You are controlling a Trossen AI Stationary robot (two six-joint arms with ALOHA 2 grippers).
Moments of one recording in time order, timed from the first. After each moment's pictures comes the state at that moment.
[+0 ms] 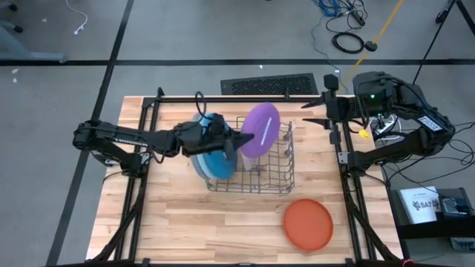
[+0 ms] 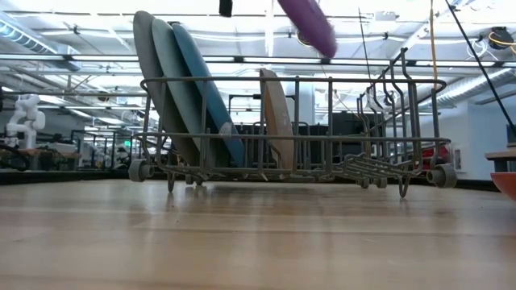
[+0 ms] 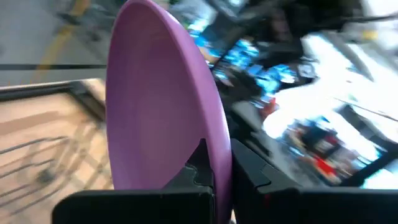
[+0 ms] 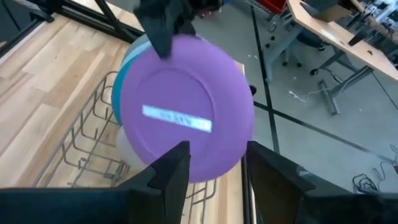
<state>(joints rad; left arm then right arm) -0.06 1.42 1.13 0.30 -0.24 -0.71 -0.14 1.12 1.74 -1.08 0.03 -0.46</state>
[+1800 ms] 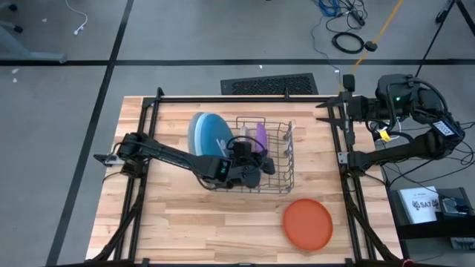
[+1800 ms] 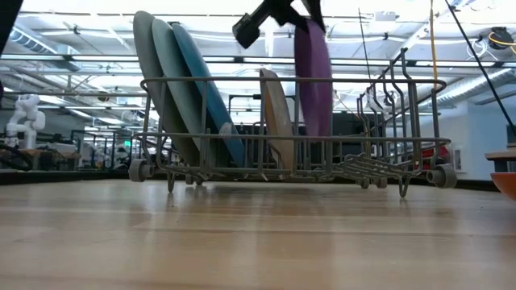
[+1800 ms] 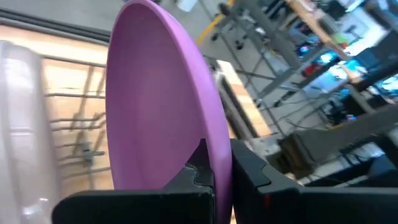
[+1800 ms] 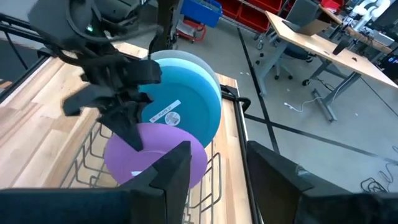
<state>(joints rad) -0.24 1.94 1.65 -0.31 -0.88 -1.20 -0.14 0.96 1.64 -1.03 0.02 -0.37</state>
